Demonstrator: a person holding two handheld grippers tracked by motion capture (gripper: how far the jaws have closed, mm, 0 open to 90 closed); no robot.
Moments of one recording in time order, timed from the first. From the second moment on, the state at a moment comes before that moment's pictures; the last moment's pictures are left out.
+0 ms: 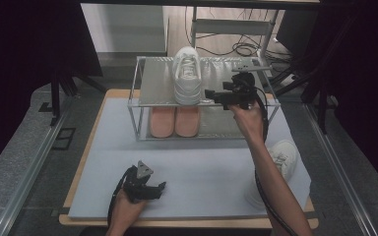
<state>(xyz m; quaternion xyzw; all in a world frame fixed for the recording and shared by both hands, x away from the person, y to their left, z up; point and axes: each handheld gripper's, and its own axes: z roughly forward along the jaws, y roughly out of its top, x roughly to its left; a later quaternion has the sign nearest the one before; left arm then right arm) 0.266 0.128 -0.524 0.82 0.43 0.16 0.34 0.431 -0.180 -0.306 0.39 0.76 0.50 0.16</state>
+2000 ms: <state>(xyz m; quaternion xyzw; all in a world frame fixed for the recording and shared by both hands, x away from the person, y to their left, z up) 0.266 0.128 -0.524 0.82 0.43 0.16 0.34 0.294 -0.228 -0.375 0.31 0.85 0.41 0.15</state>
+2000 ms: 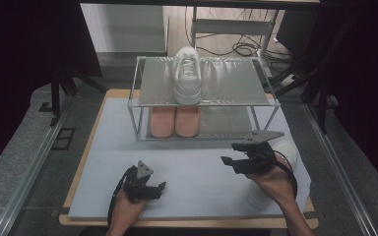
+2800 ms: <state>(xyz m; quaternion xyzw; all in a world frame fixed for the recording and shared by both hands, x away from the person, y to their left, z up) 0.266 0.128 -0.524 0.82 0.43 0.17 0.34 0.278 -0.354 -0.397 0.44 0.77 0.40 0.22</state>
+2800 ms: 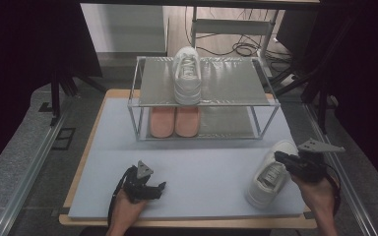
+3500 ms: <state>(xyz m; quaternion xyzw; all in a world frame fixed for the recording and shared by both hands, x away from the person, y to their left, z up) 0.266 0.128 -0.524 0.82 0.43 0.16 0.34 0.291 -0.423 -0.464 0.56 0.72 0.34 0.25</state>
